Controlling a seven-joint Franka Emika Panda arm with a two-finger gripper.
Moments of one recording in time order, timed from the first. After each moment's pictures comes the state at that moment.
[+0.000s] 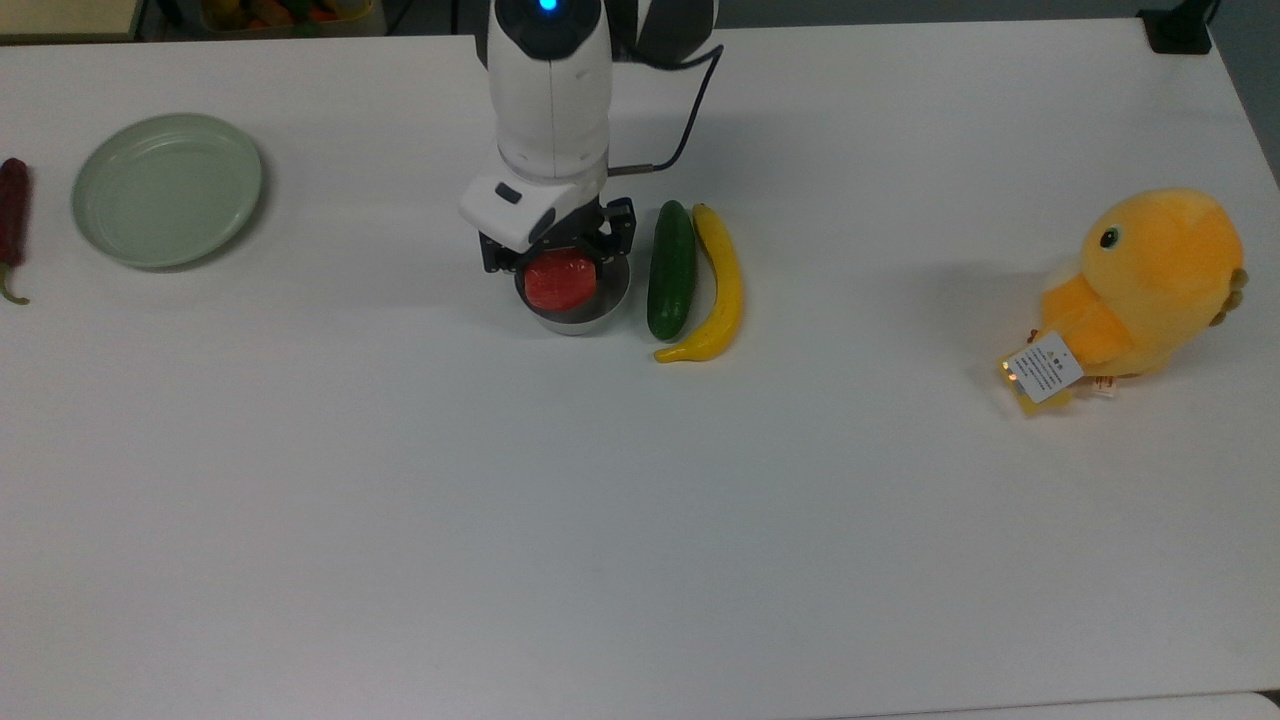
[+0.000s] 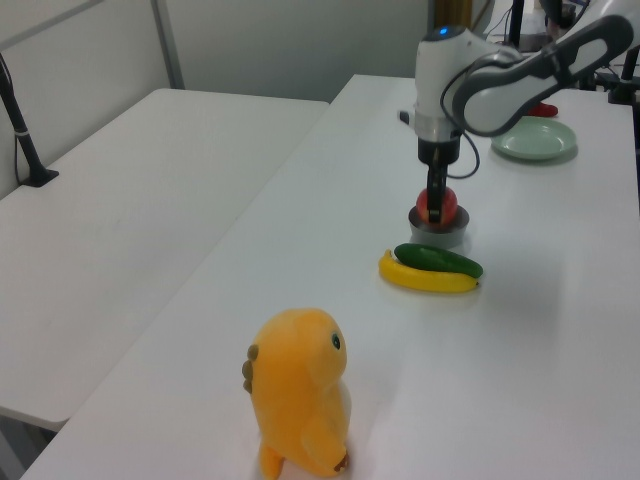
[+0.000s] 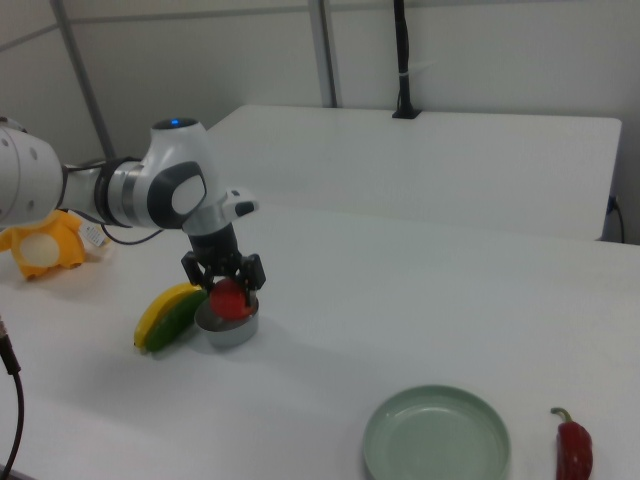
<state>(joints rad) 0.17 0.31 -0.07 -1.85 -0.04 2.18 -0.11</state>
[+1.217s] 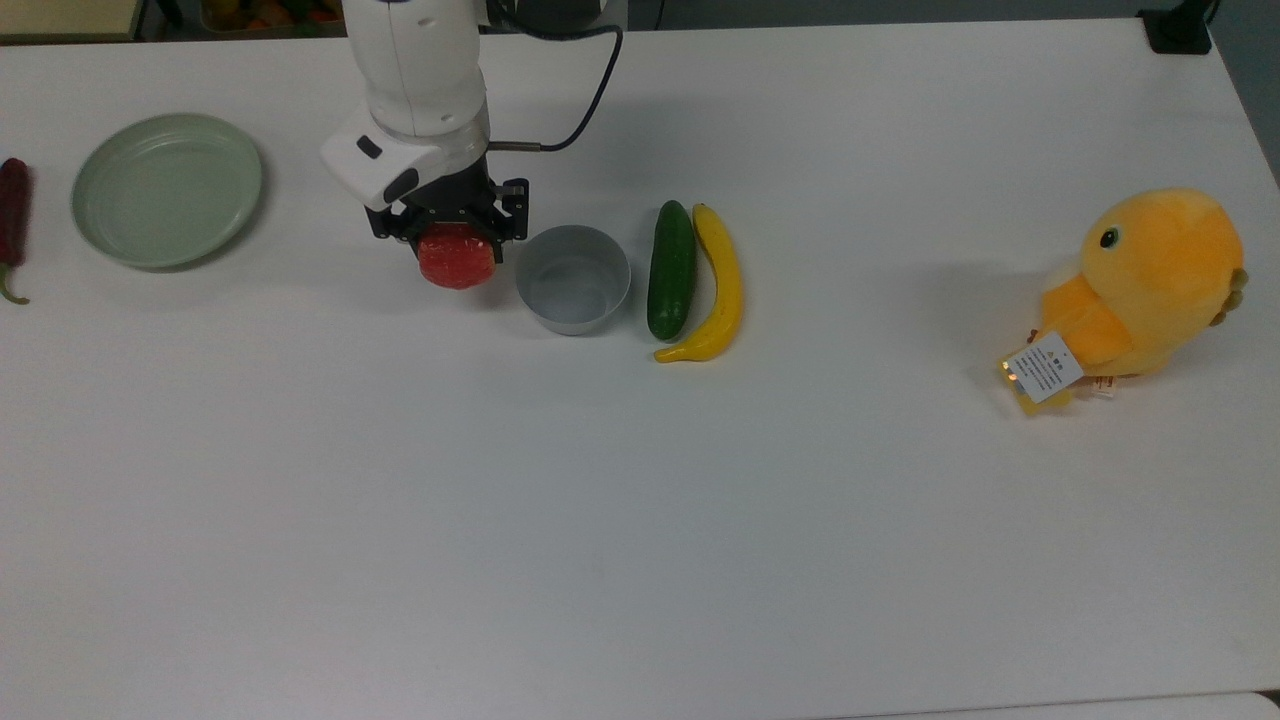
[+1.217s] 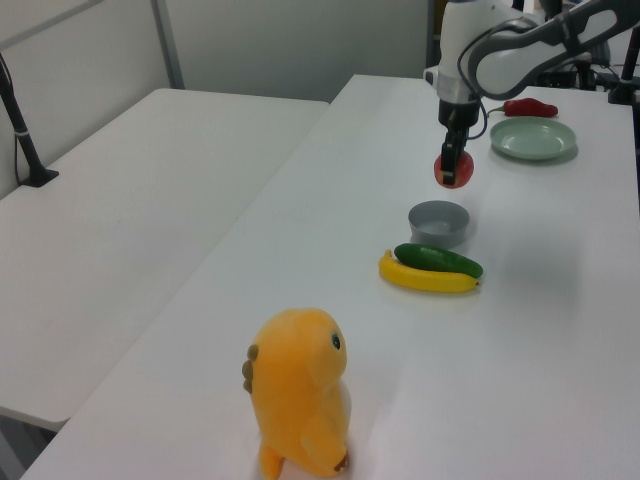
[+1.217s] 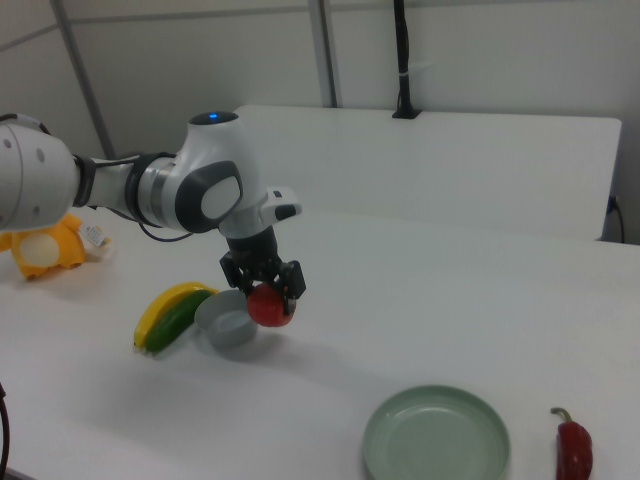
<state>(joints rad) 0.06 0.26 -0.11 -1.89 -0.04 2.18 -0.11</state>
